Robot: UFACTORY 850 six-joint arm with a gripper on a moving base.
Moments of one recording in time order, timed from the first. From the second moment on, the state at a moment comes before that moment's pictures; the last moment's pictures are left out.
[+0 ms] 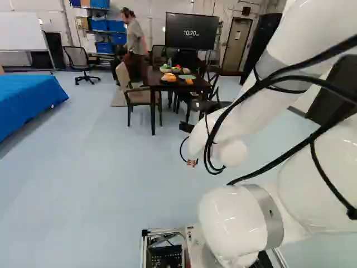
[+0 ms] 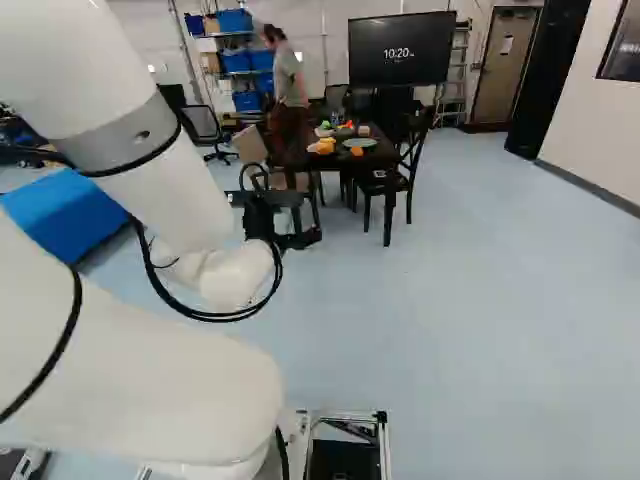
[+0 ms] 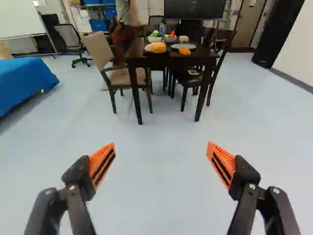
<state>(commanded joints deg) 0.0 16.0 -5.0 0.0 50.0 0.0</state>
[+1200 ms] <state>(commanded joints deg) 0.0 16.0 -5.0 0.0 50.0 0.0</state>
